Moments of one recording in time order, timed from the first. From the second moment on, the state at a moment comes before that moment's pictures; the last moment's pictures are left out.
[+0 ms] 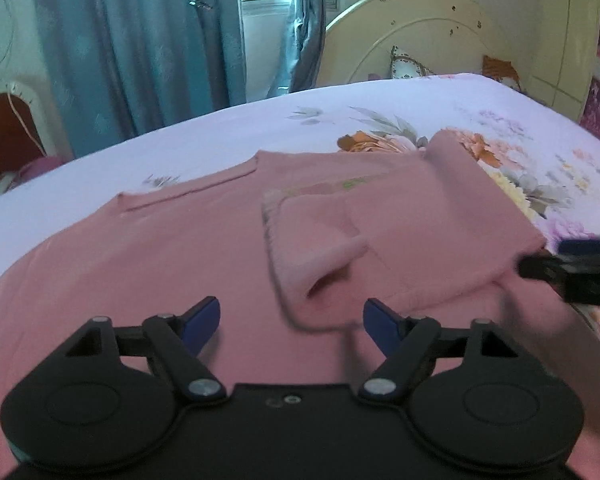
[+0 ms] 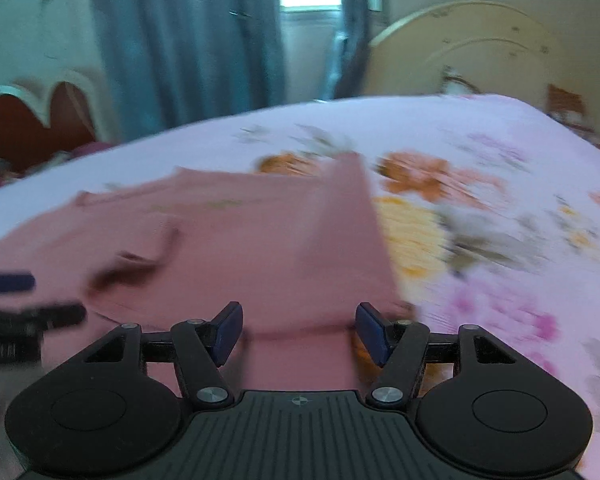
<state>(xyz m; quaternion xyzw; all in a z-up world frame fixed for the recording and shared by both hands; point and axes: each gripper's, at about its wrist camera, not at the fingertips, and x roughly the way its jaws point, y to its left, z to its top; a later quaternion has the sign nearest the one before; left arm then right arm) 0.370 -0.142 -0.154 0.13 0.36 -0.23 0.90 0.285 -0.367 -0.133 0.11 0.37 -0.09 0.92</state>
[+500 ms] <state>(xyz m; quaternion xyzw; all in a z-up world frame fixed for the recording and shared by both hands) 0.421 -0.102 -0.137 -0.05 0.32 -0.20 0.92 0.298 -0.389 -0.156 0.12 0.38 -0.10 0.91</state>
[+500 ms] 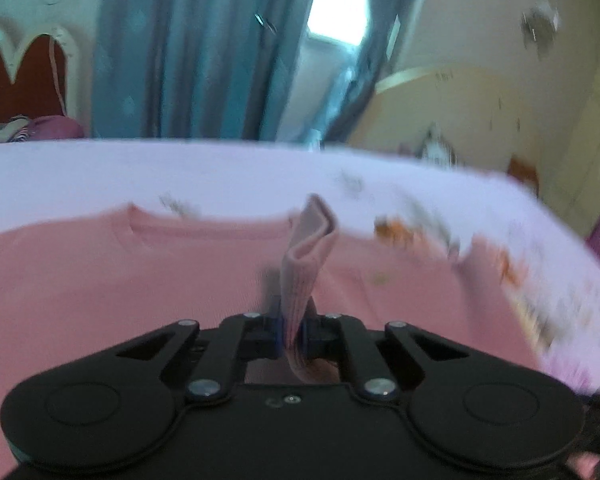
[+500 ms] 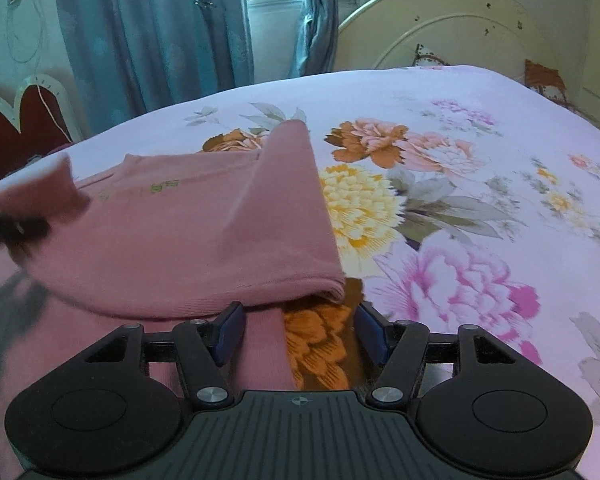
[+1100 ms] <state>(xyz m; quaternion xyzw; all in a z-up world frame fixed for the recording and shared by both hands) 0.413 -0.020 -0.177 -0.08 0.37 -0.10 0.92 0.303 -0.395 -0.158 0.15 0.39 -0.10 0.90</state>
